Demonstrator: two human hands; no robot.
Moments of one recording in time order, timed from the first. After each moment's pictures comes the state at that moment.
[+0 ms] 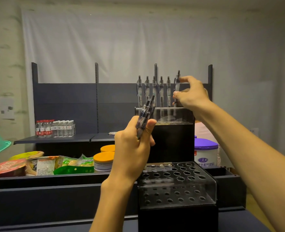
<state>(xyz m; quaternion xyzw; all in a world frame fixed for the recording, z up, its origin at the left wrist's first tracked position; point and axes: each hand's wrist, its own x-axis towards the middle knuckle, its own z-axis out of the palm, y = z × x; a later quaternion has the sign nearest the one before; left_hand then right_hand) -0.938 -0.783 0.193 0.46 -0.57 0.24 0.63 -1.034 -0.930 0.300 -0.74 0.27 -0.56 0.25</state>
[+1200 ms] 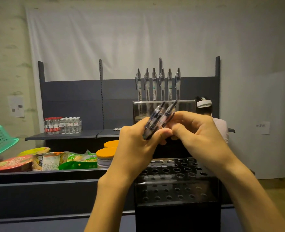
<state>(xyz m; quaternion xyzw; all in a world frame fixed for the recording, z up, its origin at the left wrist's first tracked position) -0.944 -0.780 0.196 0.46 -0.66 0.22 0.55 -1.075 -0.860 0.209 -0.79 0.01 -0.50 0.35</state>
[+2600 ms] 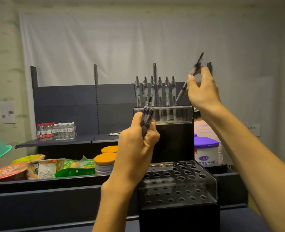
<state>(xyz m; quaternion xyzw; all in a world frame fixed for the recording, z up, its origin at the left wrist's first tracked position) -0.943 -0.781 0.197 0.46 -0.62 0.23 0.59 -1.054 -0.925 0.296 -0.69 0.24 -0.66 0.18</state>
